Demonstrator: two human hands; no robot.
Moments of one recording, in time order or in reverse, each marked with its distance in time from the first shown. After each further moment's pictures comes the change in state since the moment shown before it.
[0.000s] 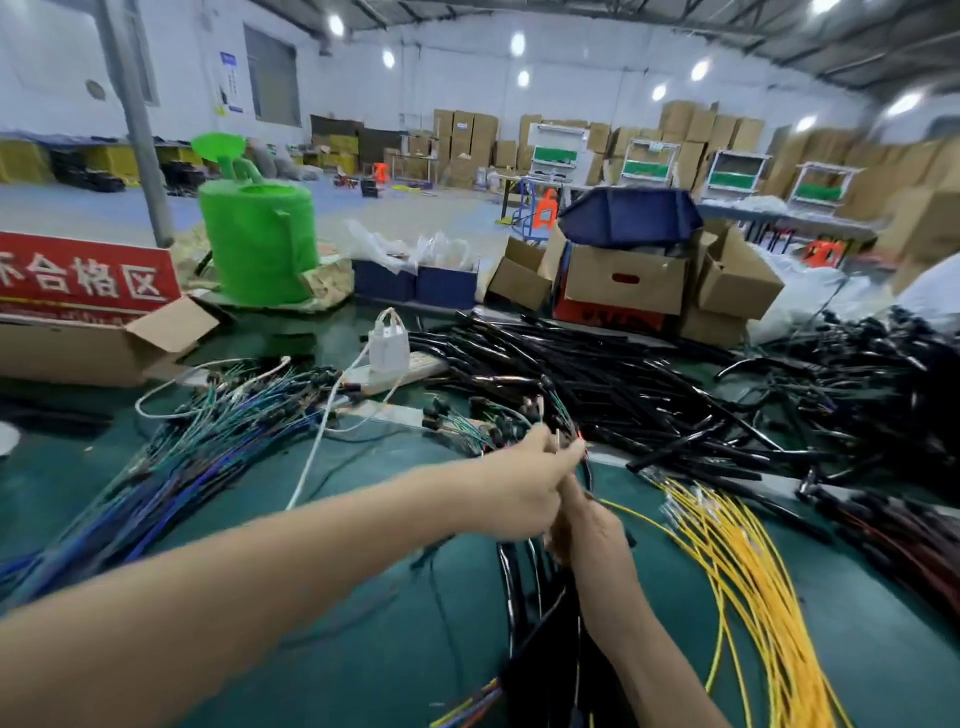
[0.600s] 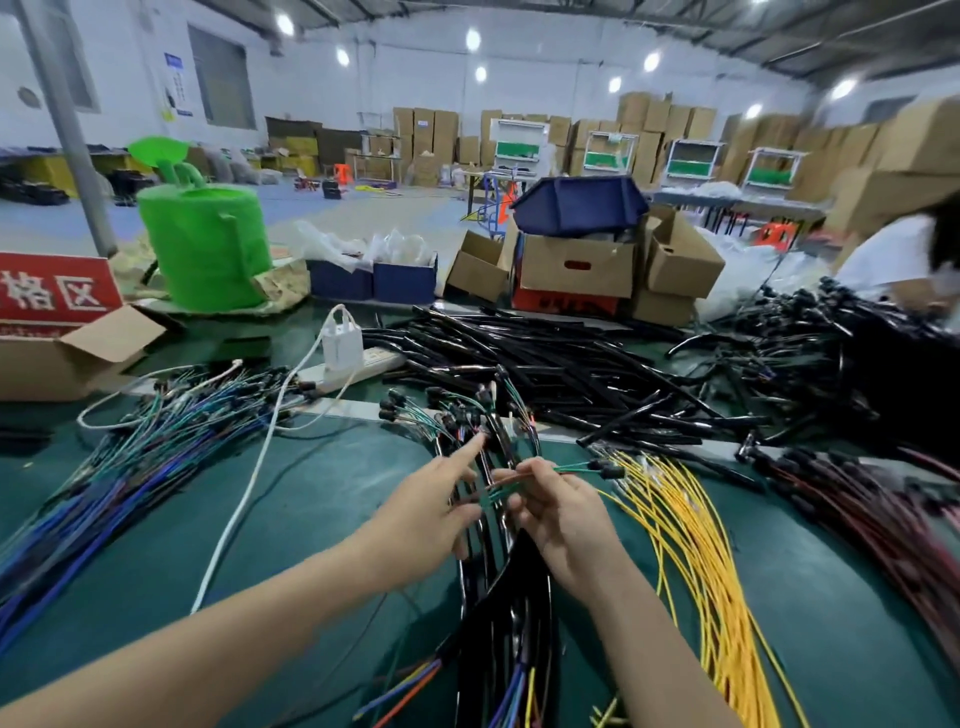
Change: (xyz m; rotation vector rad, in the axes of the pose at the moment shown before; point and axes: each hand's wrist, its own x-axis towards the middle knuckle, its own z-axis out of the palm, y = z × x) left_hand -0.042 -0.017 0.046 -0.287 0.260 -0.018; right_hand 0.009 -0.008 -0.026 0.501 -0.053 0.310
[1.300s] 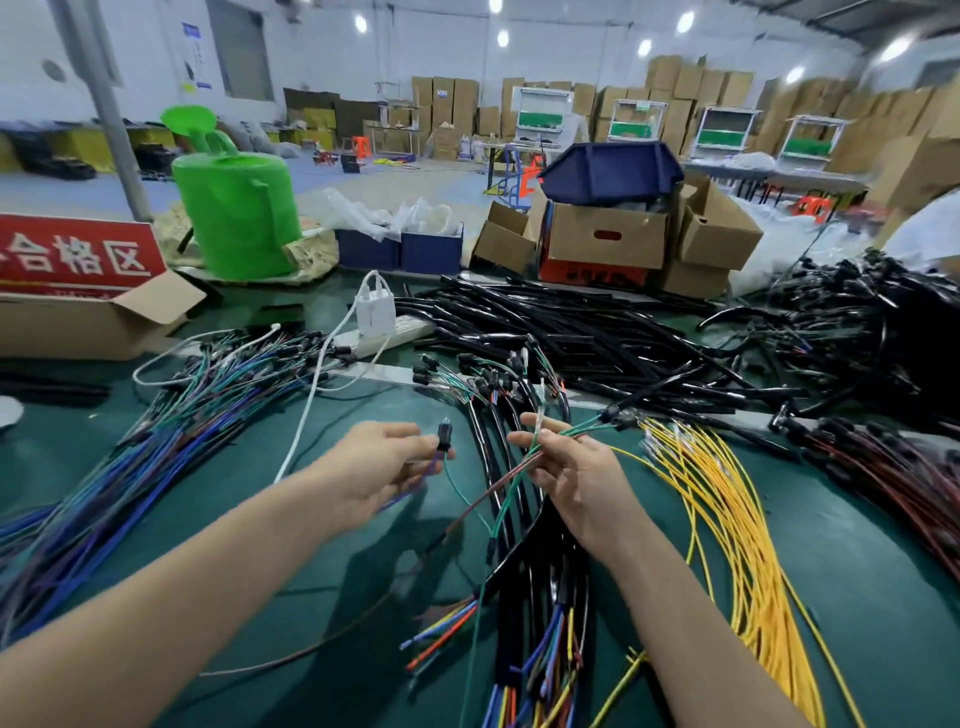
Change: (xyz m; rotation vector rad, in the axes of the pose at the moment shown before) left_hand -0.023 -0.016 -0.044 -0.796 0.195 -0.642; right_hand -0.005 0.008 0.010 -0.144 -0.064 -0.058
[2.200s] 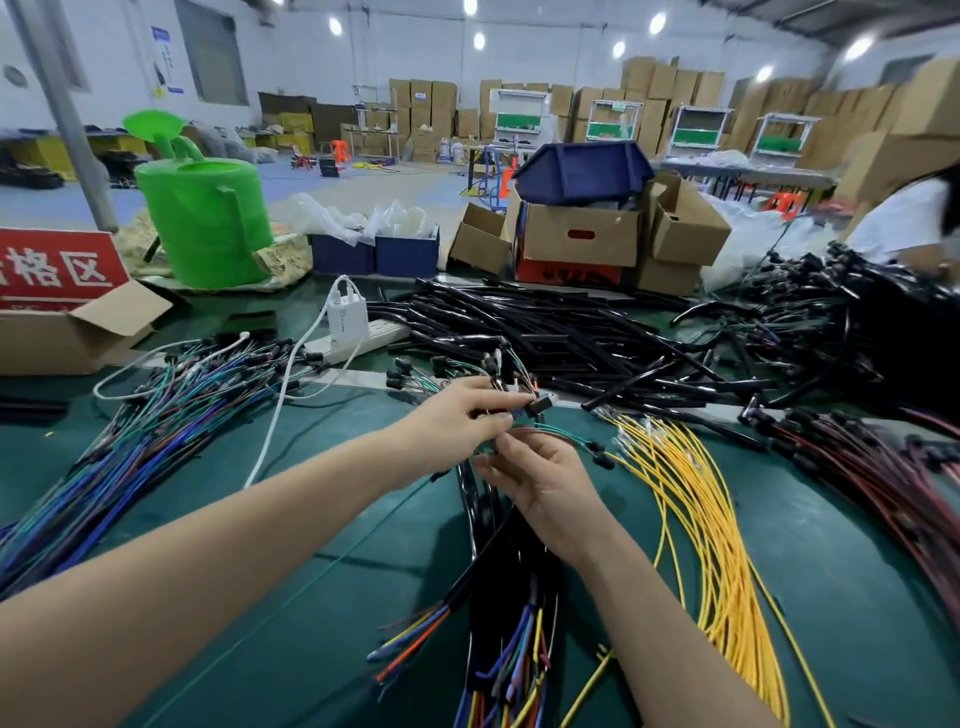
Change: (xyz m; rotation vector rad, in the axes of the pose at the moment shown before) left_hand 0.015 0.028 0.060 0.668 -0.272 0.490; right_hand -0.001 0.006 0.003 0.170 -0.142 -0.080
